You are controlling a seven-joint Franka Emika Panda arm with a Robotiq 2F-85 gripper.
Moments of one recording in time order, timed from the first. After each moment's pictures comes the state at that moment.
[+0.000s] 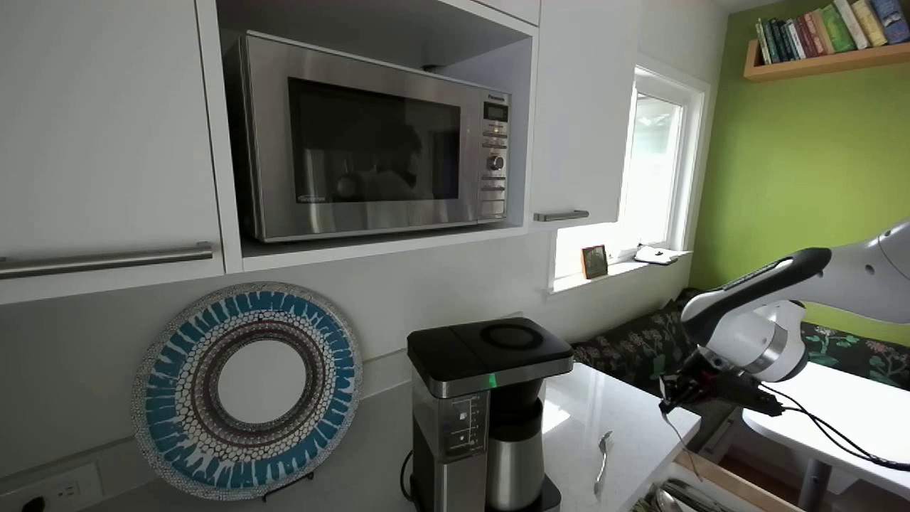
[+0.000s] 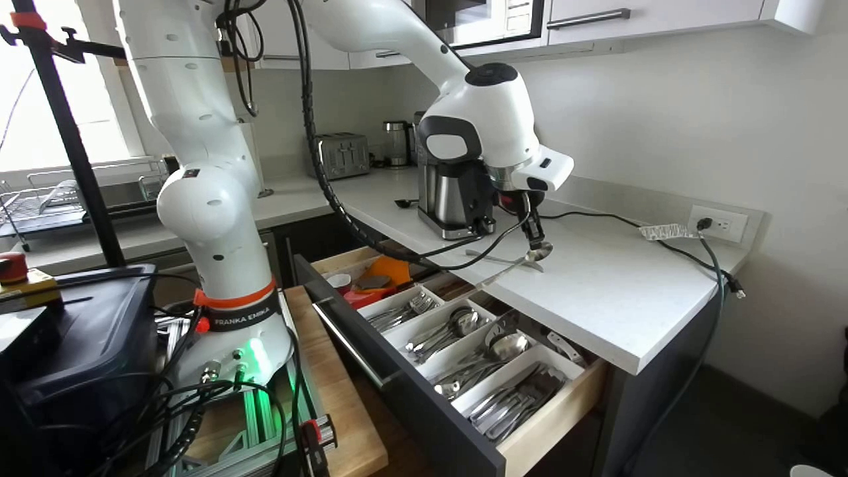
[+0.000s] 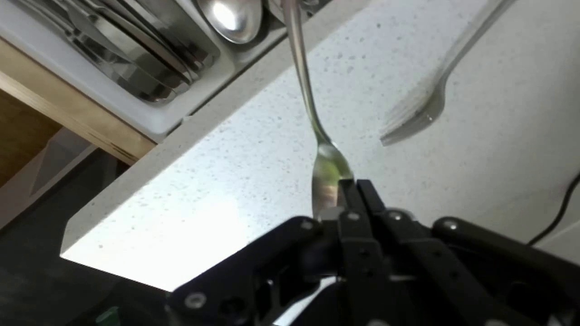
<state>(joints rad) -0.23 -0.07 -0.20 -2.45 0.70 2.70 -0.51</state>
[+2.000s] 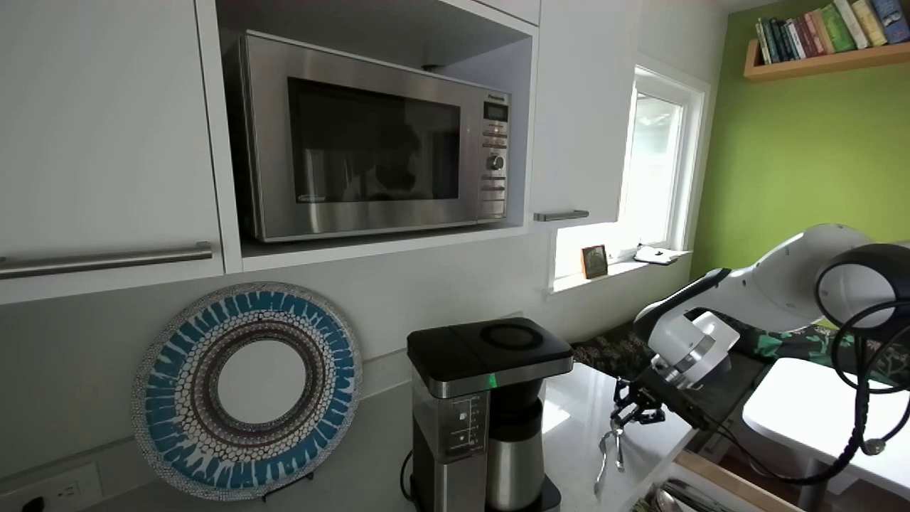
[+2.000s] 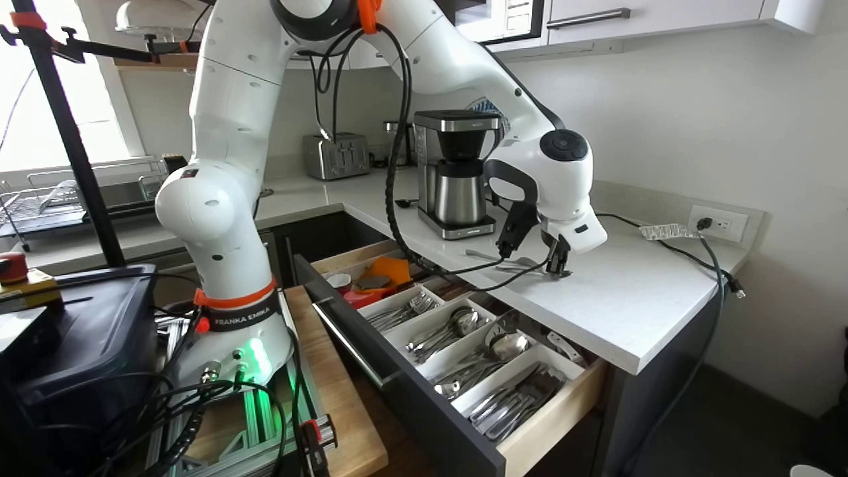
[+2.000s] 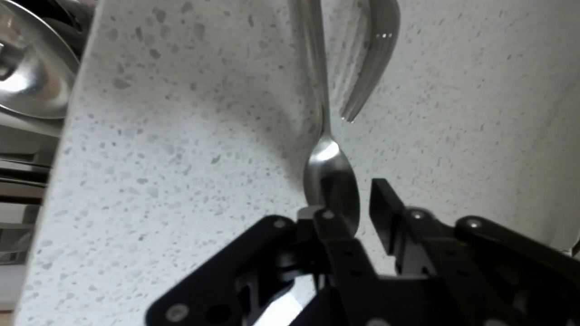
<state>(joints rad) -0.25 0.37 -0.16 -2.07 1.01 2.53 -0.21</state>
